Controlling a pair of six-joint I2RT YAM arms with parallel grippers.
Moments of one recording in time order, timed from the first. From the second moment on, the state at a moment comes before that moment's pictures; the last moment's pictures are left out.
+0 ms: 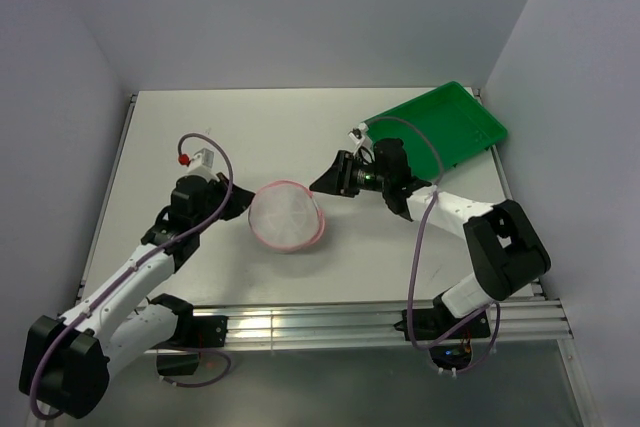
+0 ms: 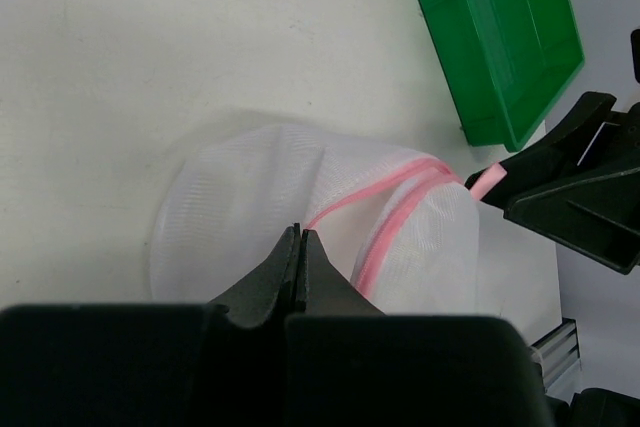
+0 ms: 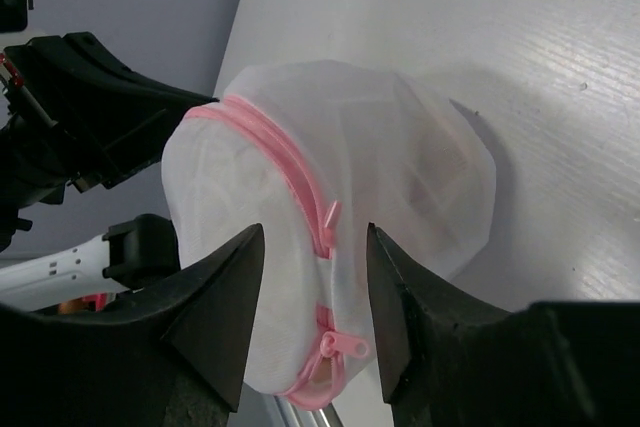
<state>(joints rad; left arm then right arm) -0.39 0.93 0.50 0.01 0.10 -0.77 0.46 1.50 0.76 0.36 -0.64 0.76</state>
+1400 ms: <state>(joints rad) -0.39 0.63 0.52 -0.27 -0.05 -0.76 0.68 1.34 0.67 0.25 -0.32 0.75</state>
